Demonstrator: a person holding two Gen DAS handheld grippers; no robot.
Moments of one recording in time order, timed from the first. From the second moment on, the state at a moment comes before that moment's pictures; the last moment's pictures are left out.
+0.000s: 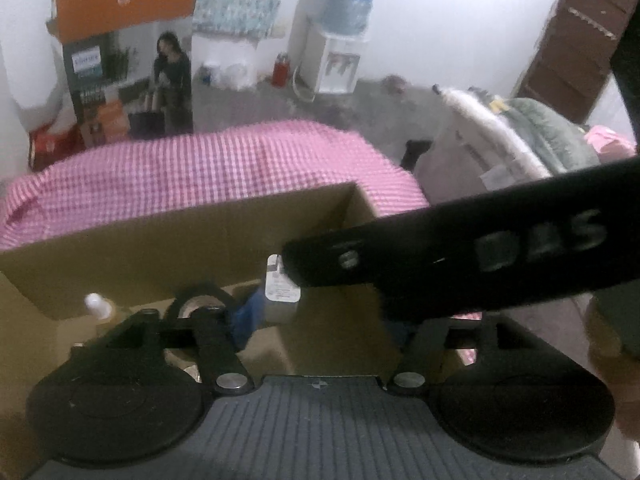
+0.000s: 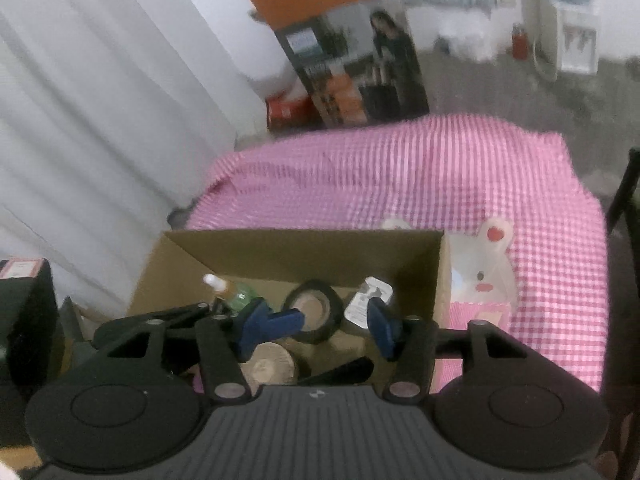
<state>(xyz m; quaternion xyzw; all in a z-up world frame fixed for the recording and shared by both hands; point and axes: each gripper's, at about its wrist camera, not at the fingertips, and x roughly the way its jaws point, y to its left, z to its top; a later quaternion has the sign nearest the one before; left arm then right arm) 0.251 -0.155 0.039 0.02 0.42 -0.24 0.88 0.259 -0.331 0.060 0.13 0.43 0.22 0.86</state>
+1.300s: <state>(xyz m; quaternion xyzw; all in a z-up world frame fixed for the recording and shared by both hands) -0.013 0.046 0.047 -0.04 0.26 -0.21 0.94 -0.042 -0.193 0.119 -0.11 0.24 0.21 0.94</state>
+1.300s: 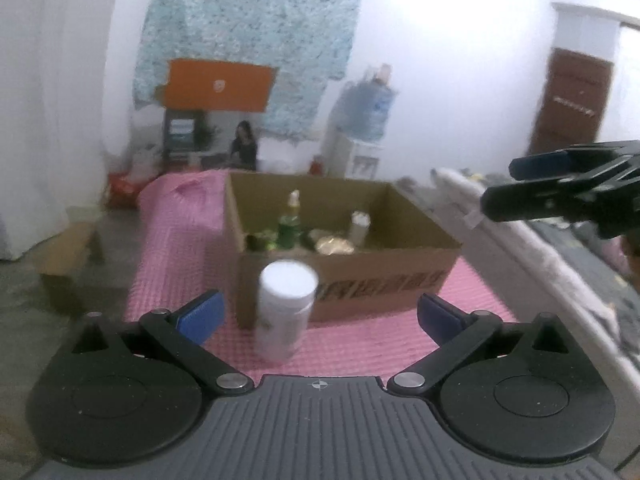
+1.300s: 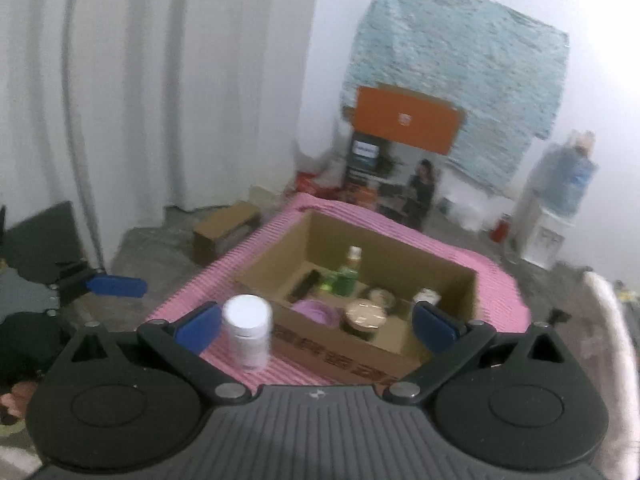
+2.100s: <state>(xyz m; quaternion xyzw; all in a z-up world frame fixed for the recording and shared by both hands) 0.056 0.008 -0.024 0.08 0.29 -0.13 0.94 0.037 -0.162 0.014 0.09 0.31 0.27 0.91</state>
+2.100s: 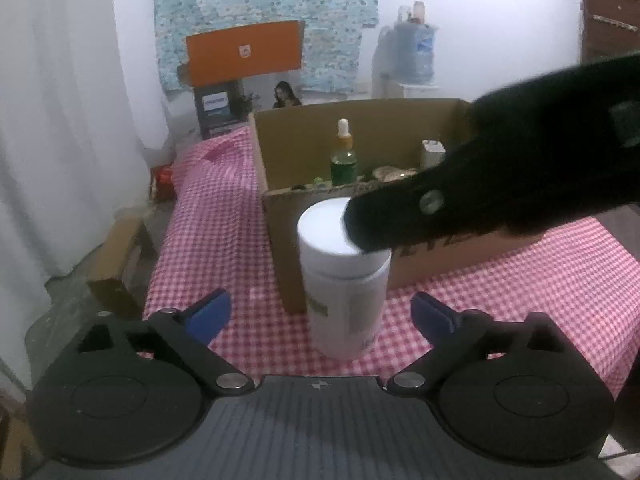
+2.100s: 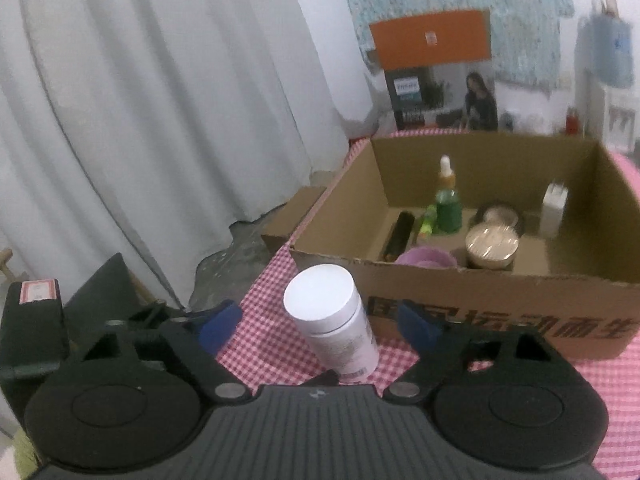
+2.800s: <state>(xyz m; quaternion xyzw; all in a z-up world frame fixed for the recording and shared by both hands) 0.070 -0.022 -0.030 0.10 0.32 -0.11 0.94 0.081 -0.176 -0.010 0.20 0.37 0.29 0.86</state>
